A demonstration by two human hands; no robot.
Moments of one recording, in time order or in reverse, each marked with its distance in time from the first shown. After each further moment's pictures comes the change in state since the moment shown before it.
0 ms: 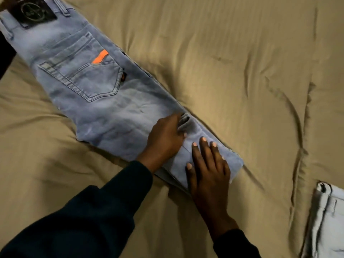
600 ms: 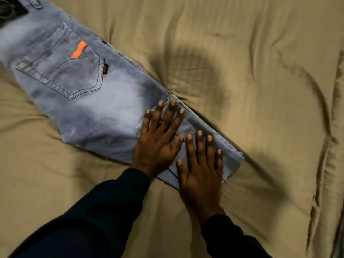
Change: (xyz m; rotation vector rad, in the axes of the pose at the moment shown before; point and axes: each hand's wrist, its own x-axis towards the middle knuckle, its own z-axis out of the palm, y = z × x) left_hand 0.005 -0.072 0.071 0.777 0.184 0.412; right_hand -0.001 0.021 0.050 -0.046 -0.081 0.029
